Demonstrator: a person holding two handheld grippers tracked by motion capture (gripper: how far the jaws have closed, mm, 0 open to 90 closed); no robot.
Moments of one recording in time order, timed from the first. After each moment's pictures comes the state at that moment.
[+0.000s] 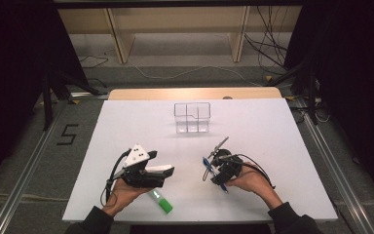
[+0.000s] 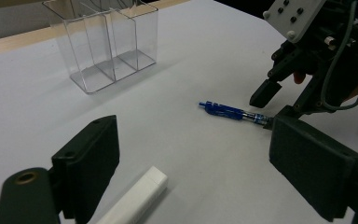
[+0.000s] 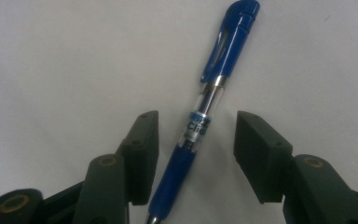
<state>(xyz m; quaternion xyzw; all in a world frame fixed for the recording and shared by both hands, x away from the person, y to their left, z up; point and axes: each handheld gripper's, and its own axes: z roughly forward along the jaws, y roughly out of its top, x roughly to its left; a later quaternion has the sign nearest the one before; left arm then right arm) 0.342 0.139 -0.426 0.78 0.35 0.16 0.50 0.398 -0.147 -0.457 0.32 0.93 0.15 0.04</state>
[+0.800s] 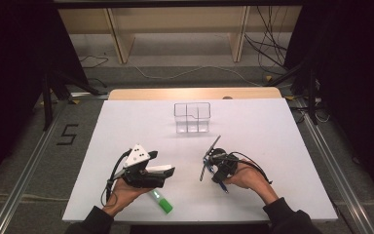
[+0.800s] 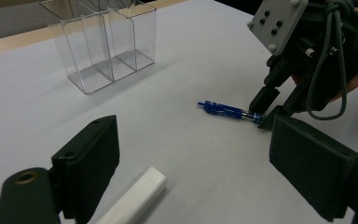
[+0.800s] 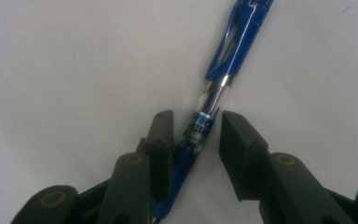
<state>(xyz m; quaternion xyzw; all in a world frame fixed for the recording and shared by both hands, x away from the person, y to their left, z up) 0.342 0.138 -0.427 0.78 0.35 0.16 0.50 0.405 -0.134 -0.457 0.31 0.95 0.09 0.03</state>
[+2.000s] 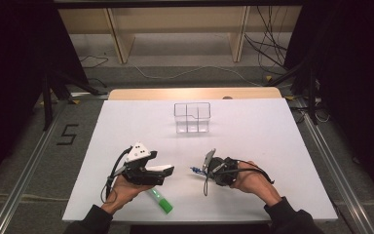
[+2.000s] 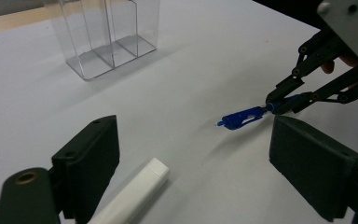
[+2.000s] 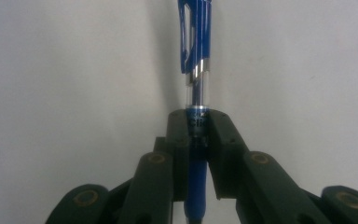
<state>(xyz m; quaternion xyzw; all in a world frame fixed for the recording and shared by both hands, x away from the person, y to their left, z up) 0.351 0.138 -0.427 0.79 0.36 0.13 0.48 0.373 -0.130 -0.443 0.15 0.97 0.10 0.14</state>
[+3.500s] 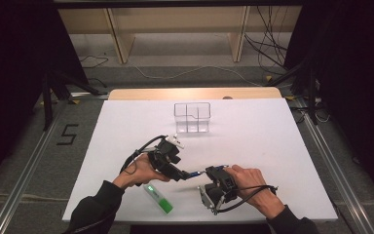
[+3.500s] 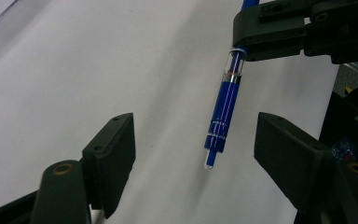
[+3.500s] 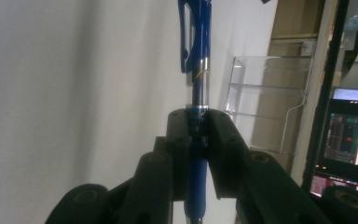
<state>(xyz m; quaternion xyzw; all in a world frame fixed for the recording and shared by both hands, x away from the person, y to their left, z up) 0.396 0.074 -0.409 0.92 0.26 -0.01 0.30 0.313 -0.124 -0.449 -0.16 0.87 0.09 0.45</state>
